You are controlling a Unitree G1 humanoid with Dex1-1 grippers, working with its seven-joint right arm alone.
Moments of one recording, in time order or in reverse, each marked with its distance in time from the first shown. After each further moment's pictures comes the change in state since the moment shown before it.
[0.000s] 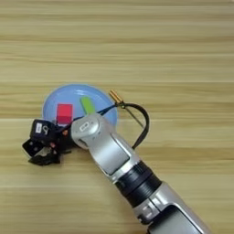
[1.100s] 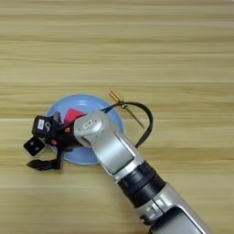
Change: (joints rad) arm 0.005 -0.015 -0.004 -0.038 0.004 0.031 0.012
